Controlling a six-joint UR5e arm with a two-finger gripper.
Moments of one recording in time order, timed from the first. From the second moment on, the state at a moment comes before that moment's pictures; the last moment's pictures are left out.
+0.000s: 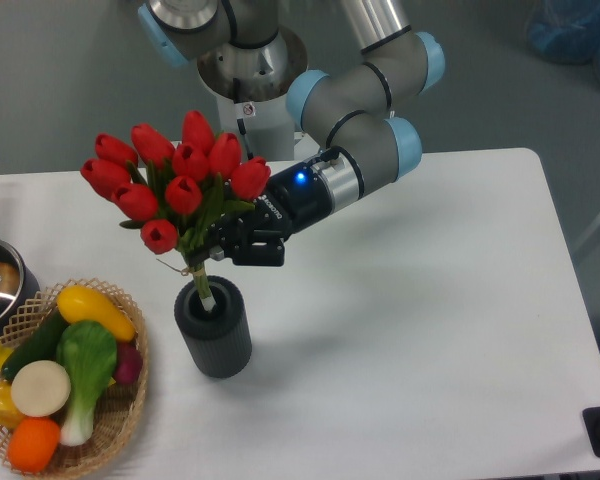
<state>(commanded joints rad) 2.60 -1.86 -1.97 -0.80 -0.11 1.57</state>
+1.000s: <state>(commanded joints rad) 2.60 -1.91 -2.00 -0.80 -0.11 1.61</state>
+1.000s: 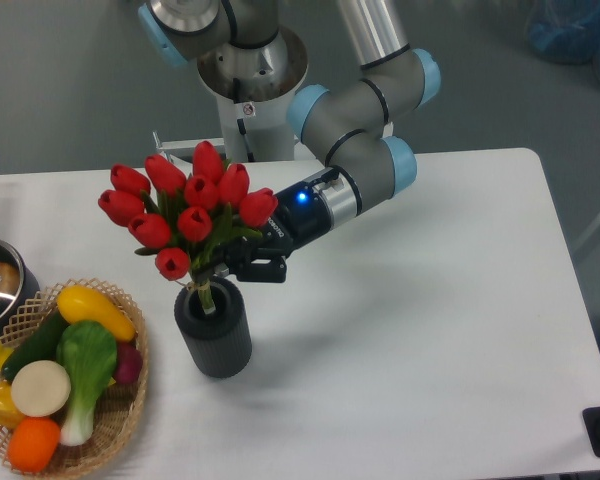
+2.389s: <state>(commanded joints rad) 2.62 -1.95 -2.06 -0.80 -0.10 1.69</state>
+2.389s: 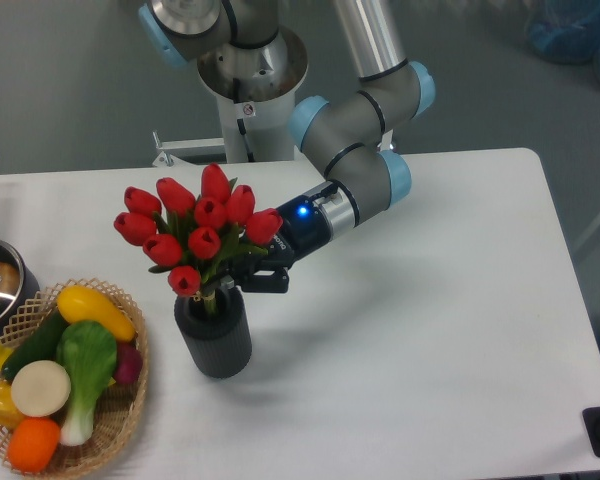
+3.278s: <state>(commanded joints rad) 2.61 -1.97 -2.06 -0.80 -0.10 1.69</state>
